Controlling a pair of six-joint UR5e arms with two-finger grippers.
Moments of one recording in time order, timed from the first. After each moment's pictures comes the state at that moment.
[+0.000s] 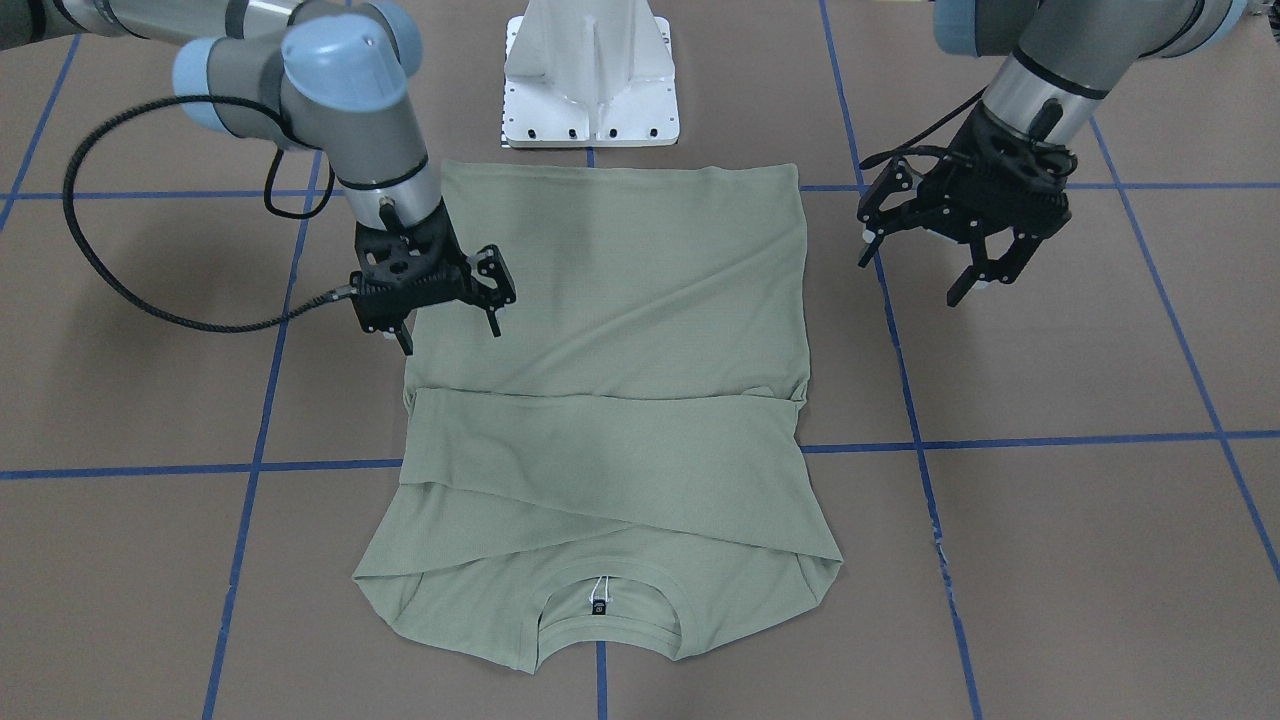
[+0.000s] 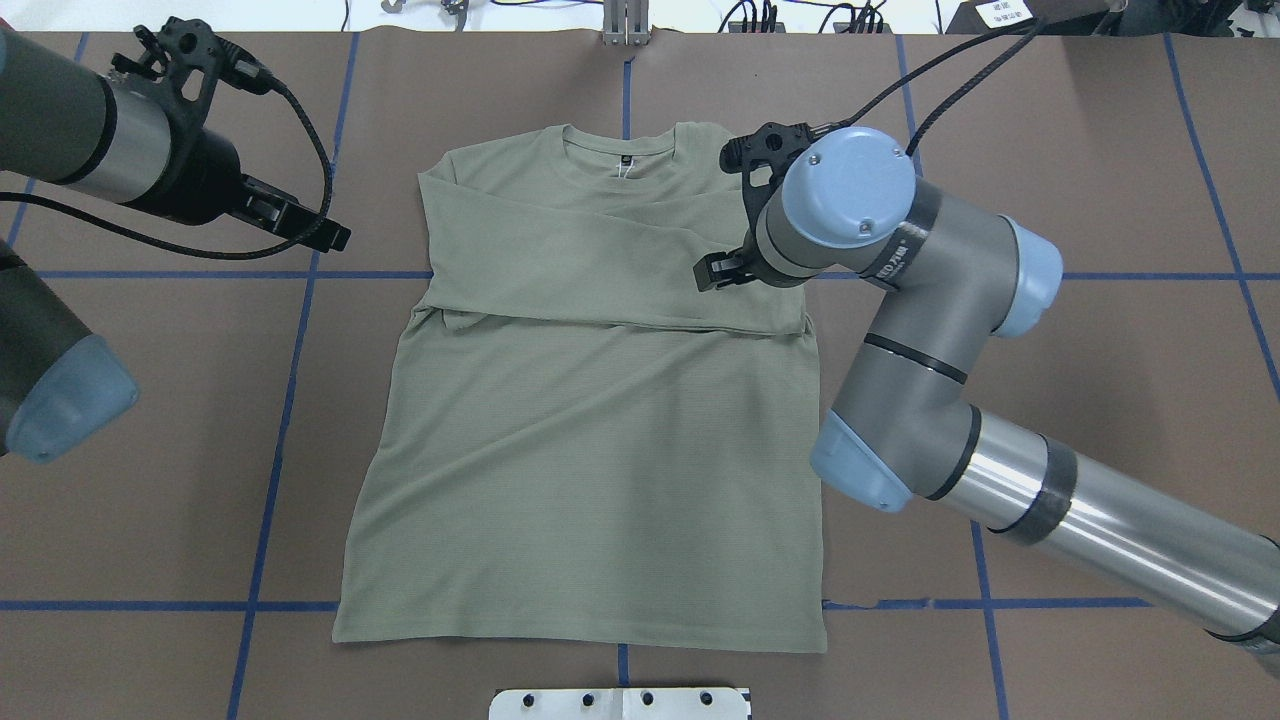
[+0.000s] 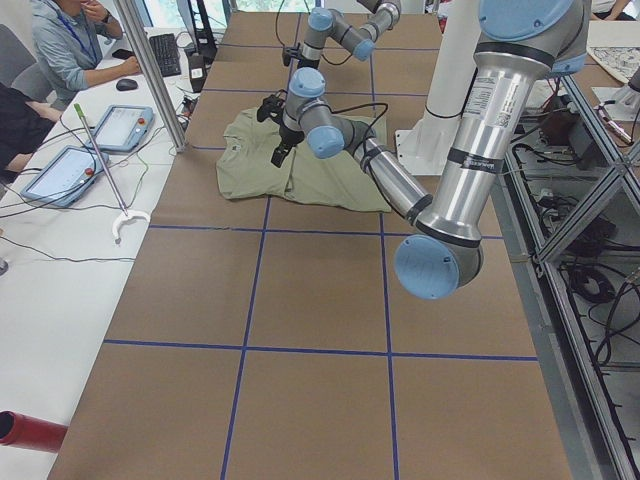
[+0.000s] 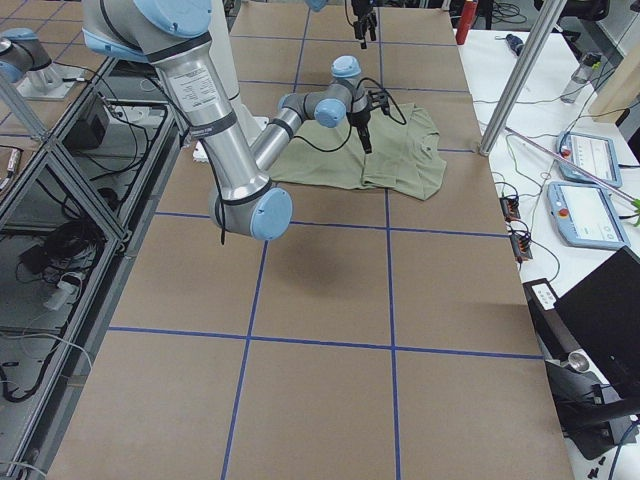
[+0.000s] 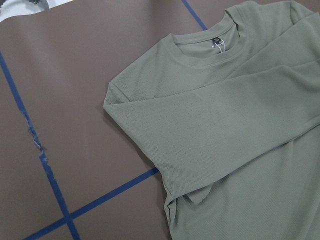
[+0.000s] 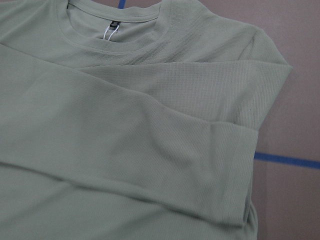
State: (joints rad) left arm -0.90 -1.79 -2.09 -1.85 -2.05 -0.72; right arm 0.61 -1.09 1.90 -1.44 1.77 1.08
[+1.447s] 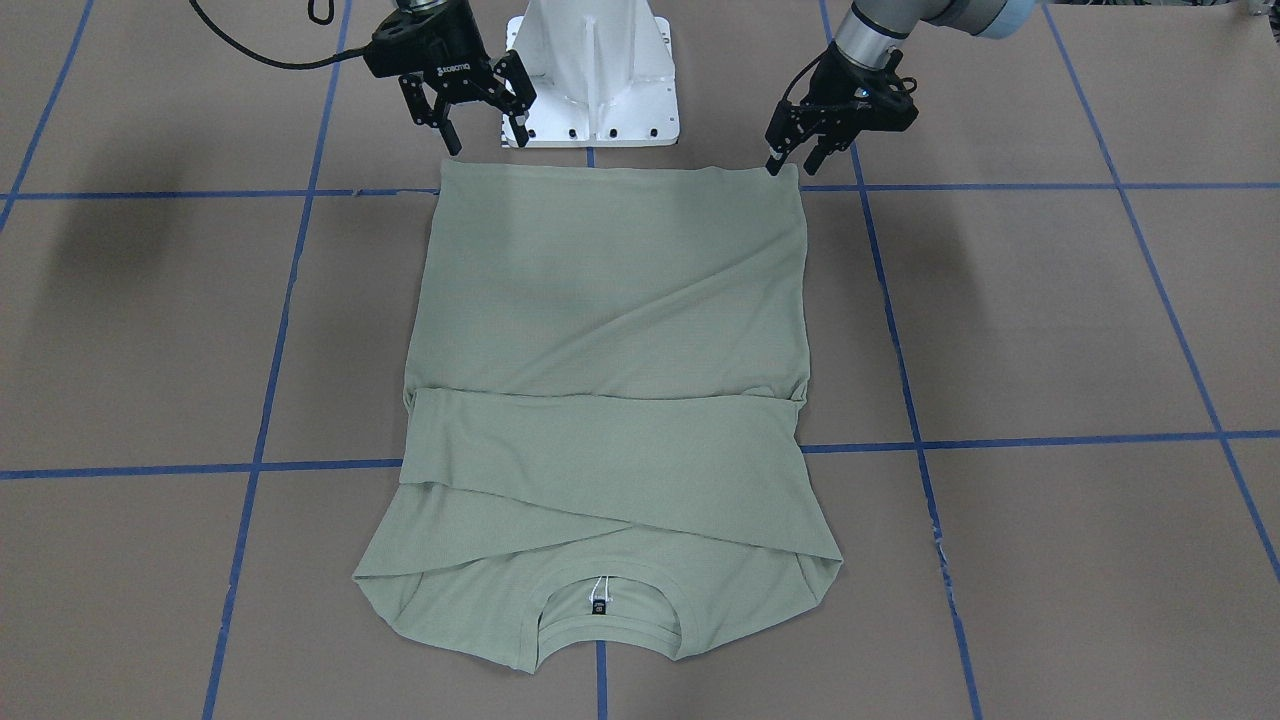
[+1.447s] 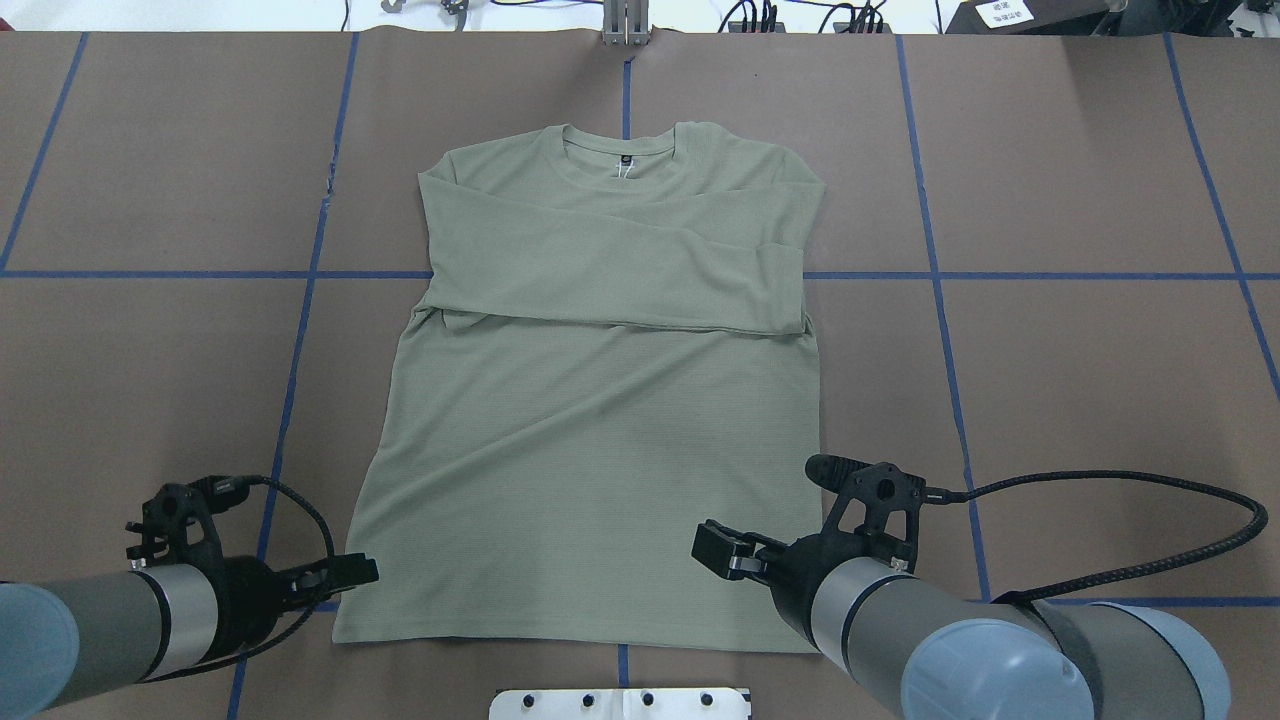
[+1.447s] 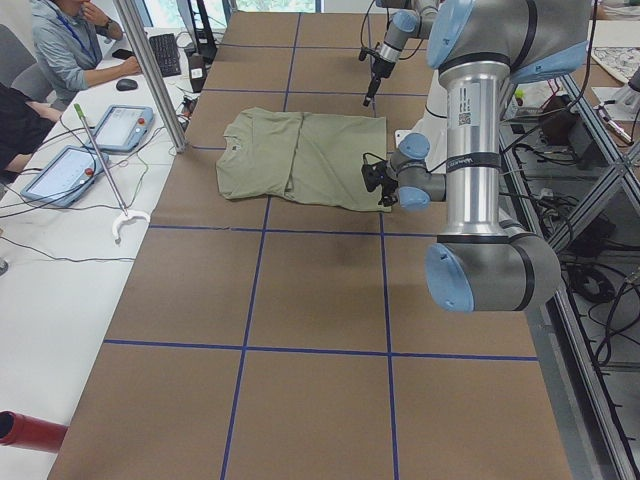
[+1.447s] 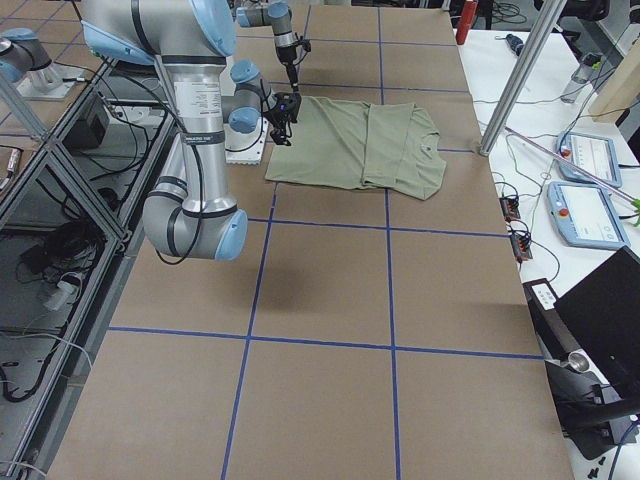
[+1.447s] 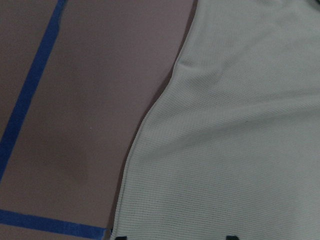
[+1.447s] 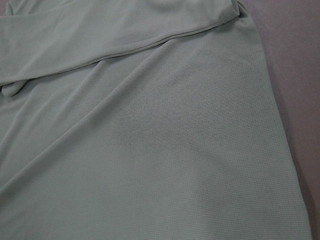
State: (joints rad) left arm -0.11 -1.42 -2.07 -2.34 -1.44 -1.80; right arm 0.07 -1.35 2.23 -1.41 1.25 1.70
